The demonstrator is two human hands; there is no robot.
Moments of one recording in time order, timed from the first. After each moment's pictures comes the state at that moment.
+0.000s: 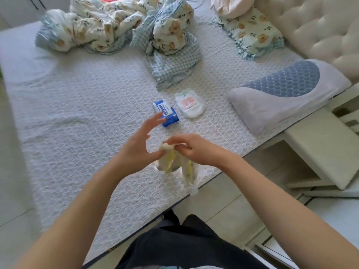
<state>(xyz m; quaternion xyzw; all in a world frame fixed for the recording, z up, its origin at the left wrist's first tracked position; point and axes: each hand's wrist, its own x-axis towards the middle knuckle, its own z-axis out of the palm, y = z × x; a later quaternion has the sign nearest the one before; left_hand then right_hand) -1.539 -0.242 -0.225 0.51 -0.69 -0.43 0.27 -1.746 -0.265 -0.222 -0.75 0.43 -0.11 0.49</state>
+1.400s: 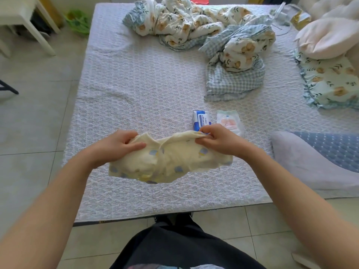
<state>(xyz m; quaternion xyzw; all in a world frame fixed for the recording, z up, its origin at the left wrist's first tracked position) -1.439 -0.216 -0.218 0.70 -0.45 -0.50 0.22 -1.716 -0.380 -0.231 -0.80 0.35 -0.02 0.50</state>
